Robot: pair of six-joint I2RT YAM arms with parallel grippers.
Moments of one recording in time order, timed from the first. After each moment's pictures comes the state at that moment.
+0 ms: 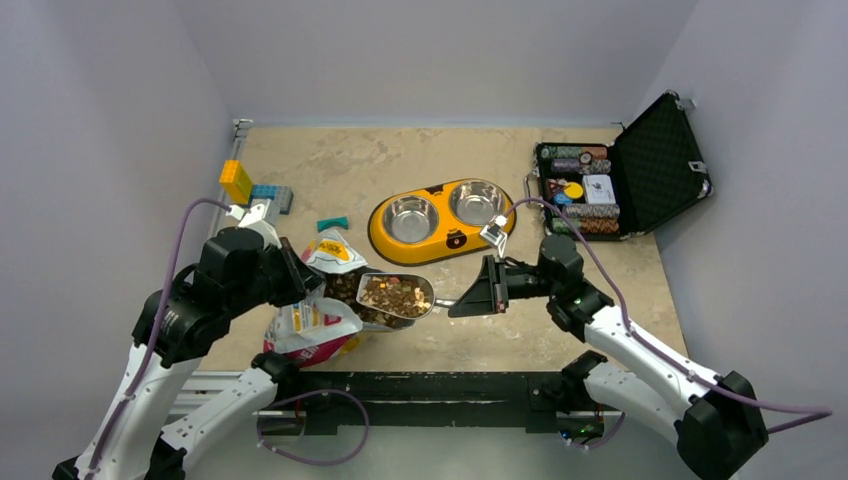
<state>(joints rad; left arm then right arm) -0.53 0.69 1.21 -1.19 -0.02 -0.76 0.57 0.91 0.48 0.26 -1.02 1.10</state>
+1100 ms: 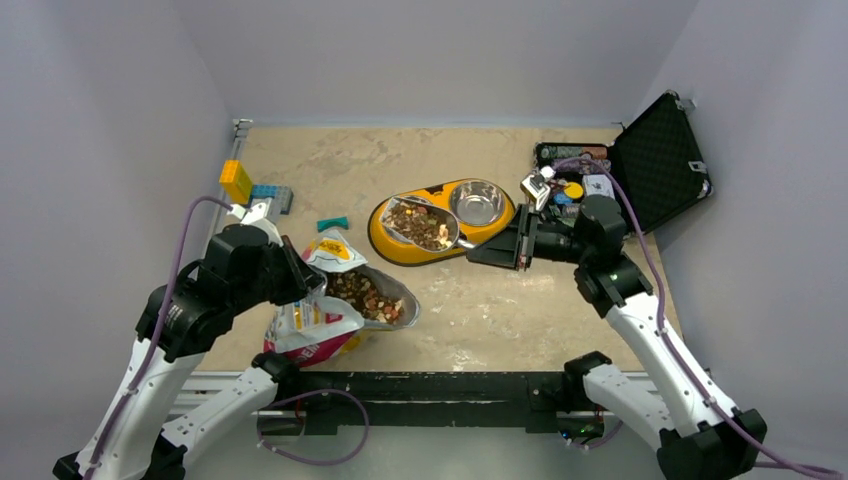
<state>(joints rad) -0.53 0.73 1.22 -1.20 -0.04 -0.77 0.36 0.84 0.81 -0.10 -0.96 1.09</state>
